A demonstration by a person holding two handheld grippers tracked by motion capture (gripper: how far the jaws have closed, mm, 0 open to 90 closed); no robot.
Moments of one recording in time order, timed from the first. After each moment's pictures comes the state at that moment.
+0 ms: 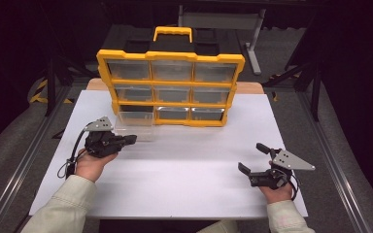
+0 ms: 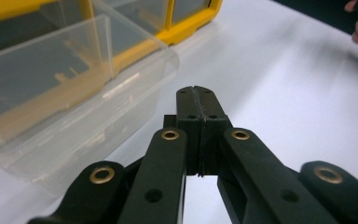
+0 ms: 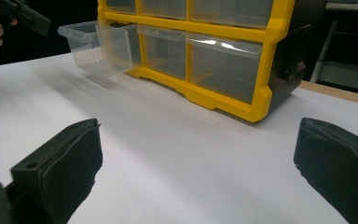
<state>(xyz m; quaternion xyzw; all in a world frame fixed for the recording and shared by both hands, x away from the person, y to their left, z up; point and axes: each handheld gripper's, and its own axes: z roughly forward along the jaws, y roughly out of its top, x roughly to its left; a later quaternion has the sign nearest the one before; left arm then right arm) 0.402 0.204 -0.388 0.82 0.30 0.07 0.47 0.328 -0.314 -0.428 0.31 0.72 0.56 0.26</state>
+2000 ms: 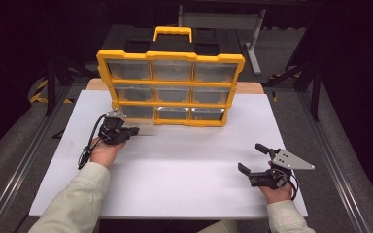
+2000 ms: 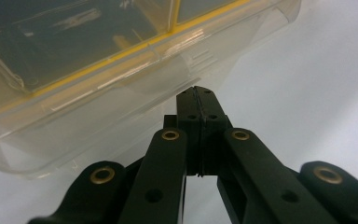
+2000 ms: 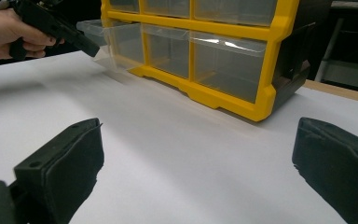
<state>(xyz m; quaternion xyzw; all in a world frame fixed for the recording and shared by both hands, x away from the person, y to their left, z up) 0.461 0.187 -0.417 0.82 0.40 0.10 0.40 0.329 -0.315 -0.429 0.31 0.73 0.56 0.25</state>
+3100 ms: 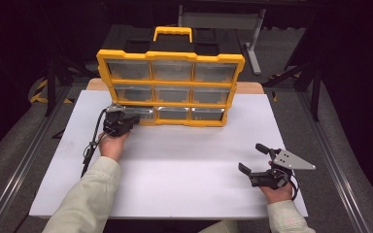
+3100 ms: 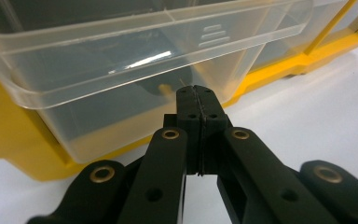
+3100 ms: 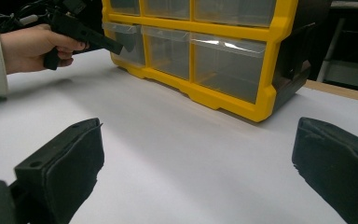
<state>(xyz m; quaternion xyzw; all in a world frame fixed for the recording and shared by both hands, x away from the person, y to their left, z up) 0.491 0.185 -0.436 0.76 0.44 0.15 0.46 0.329 -0.316 -0.430 0.31 0.72 0.57 0.25</state>
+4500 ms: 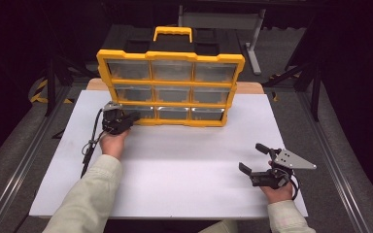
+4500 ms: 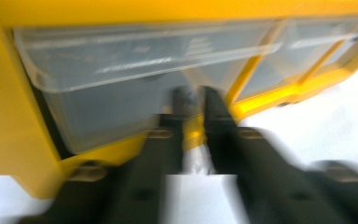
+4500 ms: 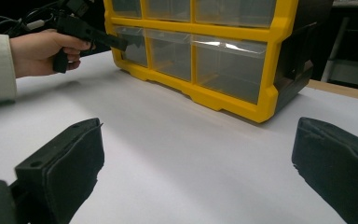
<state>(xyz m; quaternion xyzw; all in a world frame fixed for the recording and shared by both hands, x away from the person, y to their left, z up) 0.493 0.192 -0.432 0.72 0.45 0.11 0.51 0.330 -0.319 -0.430 0.31 0.72 0.58 0.24</state>
